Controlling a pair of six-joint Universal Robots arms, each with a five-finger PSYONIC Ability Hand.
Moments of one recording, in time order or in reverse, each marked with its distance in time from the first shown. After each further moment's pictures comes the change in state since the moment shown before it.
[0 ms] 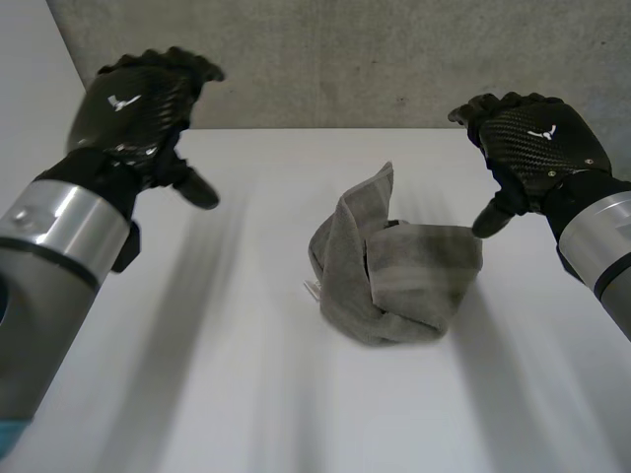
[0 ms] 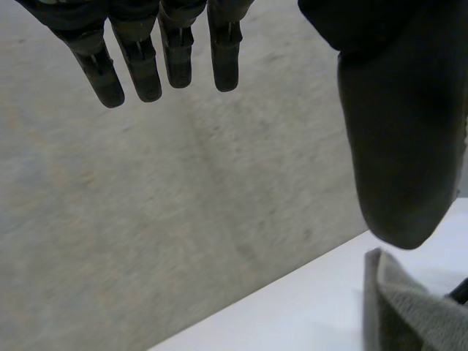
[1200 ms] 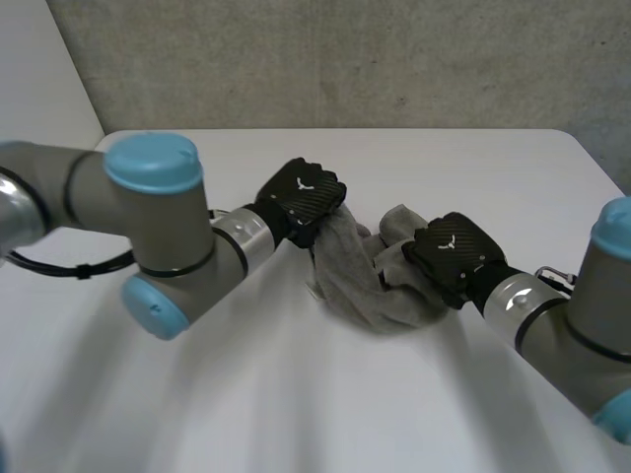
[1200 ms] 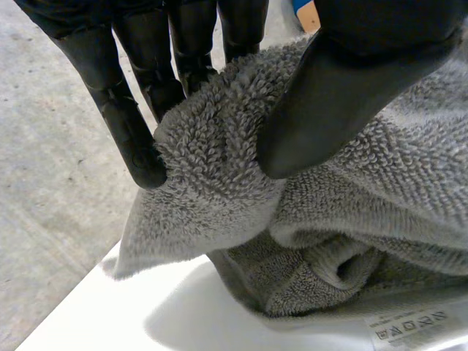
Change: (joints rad) left arm -0.077 -0.715 0.557 -0.165 0.323 0.351; right arm -0.009 0.332 0.074 -0.083 -0.208 -0.395; left_hand 0.969 0.979 0.960 0.974 0.988; right_hand 1.090 1.076 1.085 1.092 1.096
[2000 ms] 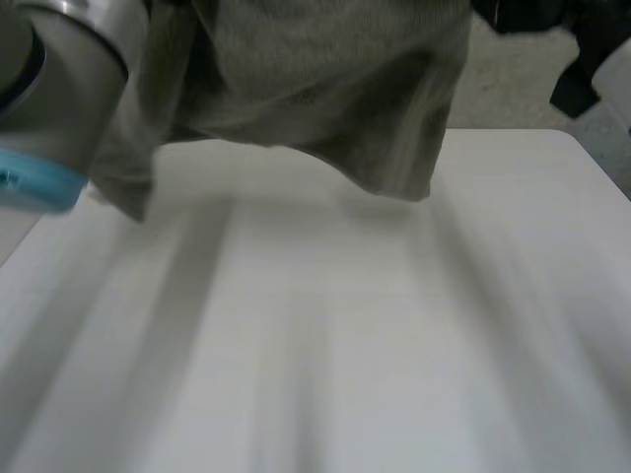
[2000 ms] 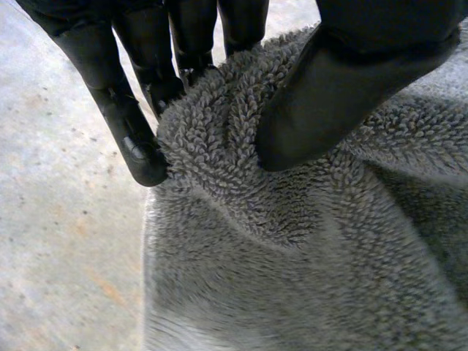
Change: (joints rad) left arm 0.069 0.369 0.174 0.032 -0.316 0.159; right arm -0.098 -0.228 -0.389 -0.204 -0.139 0.819; left_hand 0.037 0.048 0.049 0.061 0.050; right_hand 0.007 0.000 0.005 0.000 0.000
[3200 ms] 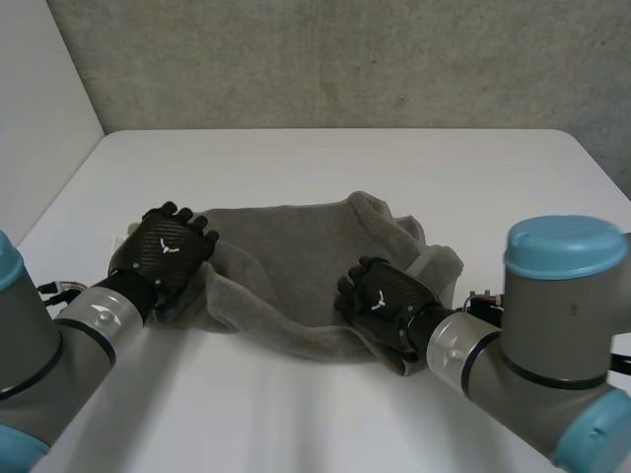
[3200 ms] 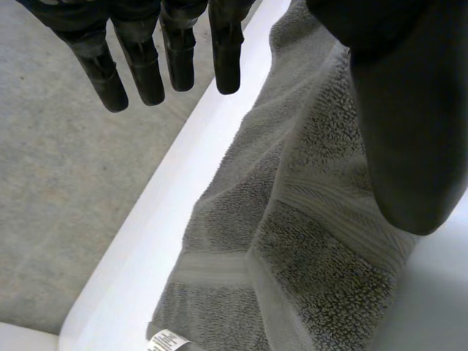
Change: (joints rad) left arm 0.216 0.136 -1.005 0.211 0.223 0.165; right arm 0.308 0.333 0.298 0.354 0.189 -1.203; left_hand -0.972 -0.997 -0.979 -1.001 -1.025; right_hand -1.092 -1.073 -1.085 -1.087 -1.096
